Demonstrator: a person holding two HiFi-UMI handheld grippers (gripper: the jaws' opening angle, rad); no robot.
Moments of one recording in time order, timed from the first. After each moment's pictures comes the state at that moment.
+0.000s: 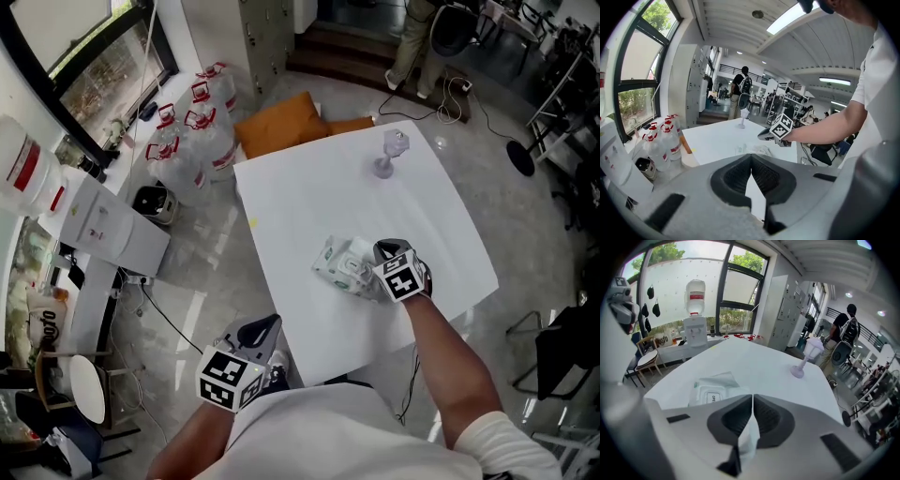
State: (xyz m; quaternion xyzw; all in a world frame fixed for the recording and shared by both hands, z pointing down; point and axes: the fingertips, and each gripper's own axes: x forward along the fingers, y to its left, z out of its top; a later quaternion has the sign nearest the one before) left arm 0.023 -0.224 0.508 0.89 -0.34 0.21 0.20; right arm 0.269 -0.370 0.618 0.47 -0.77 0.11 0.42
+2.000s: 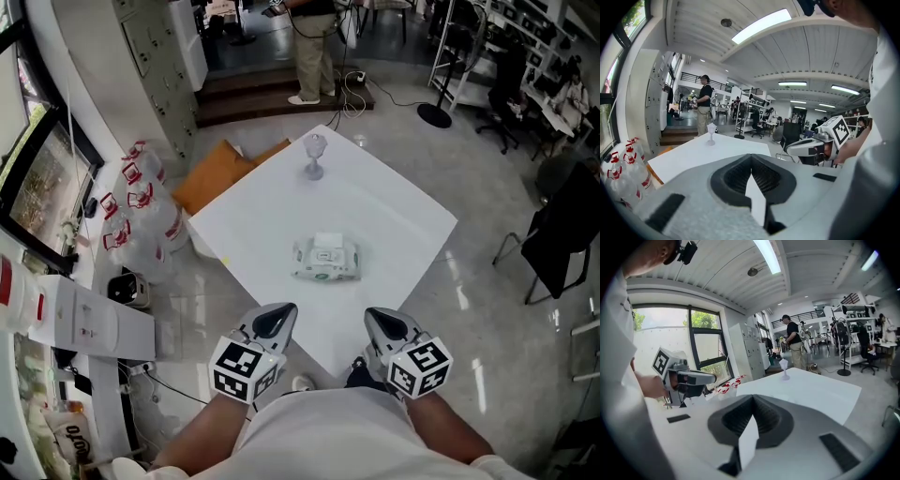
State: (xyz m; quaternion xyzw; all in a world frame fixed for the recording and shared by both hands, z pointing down) left arm 0.058 -0.205 0.446 0.97 -0.14 0.16 0.10; right arm 0.173 -0.119 0.462 0.66 -0.72 0.20 0.06
